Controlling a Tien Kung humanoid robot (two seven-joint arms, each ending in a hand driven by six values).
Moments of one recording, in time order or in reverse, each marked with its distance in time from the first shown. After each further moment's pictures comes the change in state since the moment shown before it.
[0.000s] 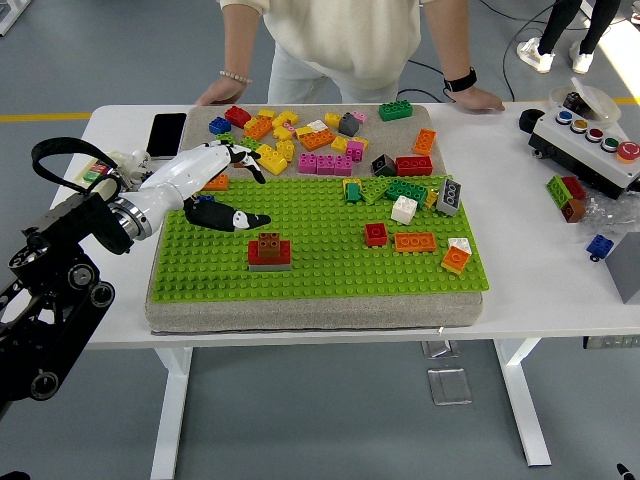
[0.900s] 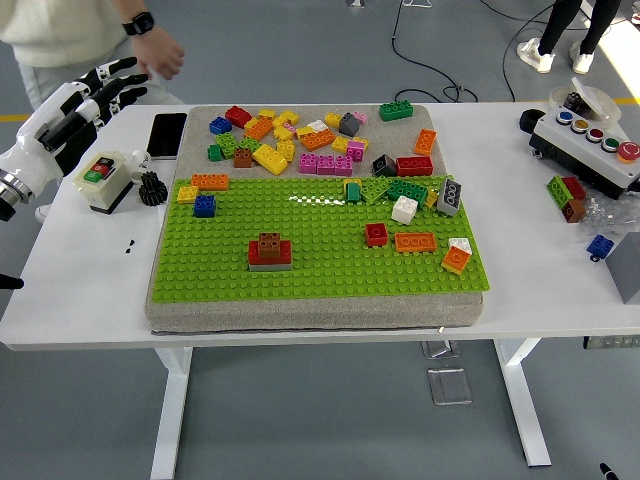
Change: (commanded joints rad) left arm -0.038 0.148 -0.178 0.299 -1.068 -0.183 -0.080; right arm 0.013 0.039 -0.016 0.000 0.007 -0.024 -0.018
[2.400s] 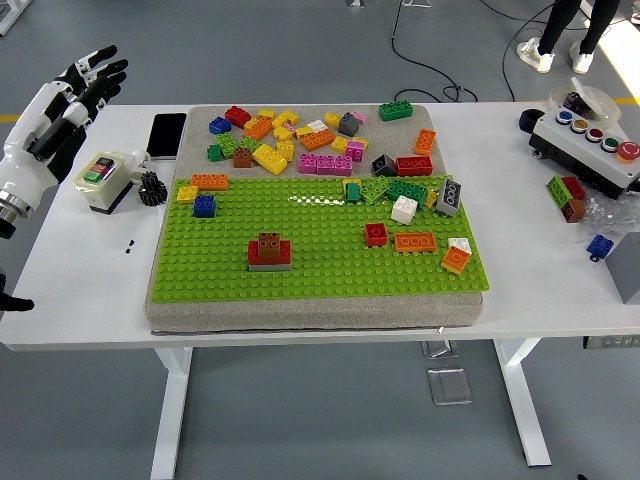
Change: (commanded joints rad) left arm 0.127 -0.013 0.005 -0.196 0.102 0.177 -0.037; right arm -0.010 0.040 -0.031 0.000 -0.055 -0.017 -0.018
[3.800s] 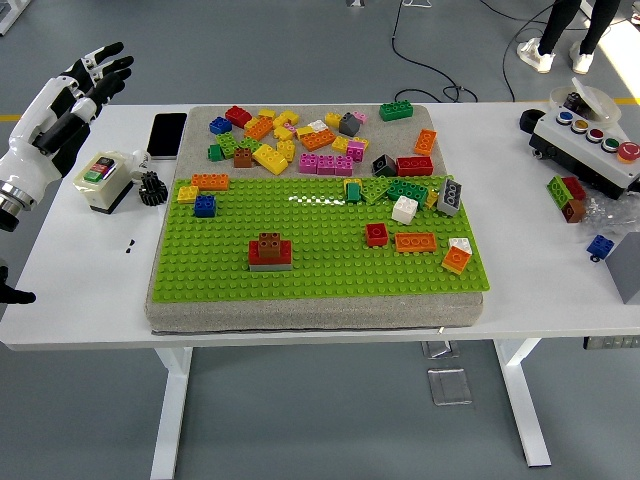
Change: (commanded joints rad) left arm -0.037 0.009 0.022 0.025 0.006 0.002 0.003; right arm -0.021 0.006 0.033 0.000 -0.011 0.010 0.008
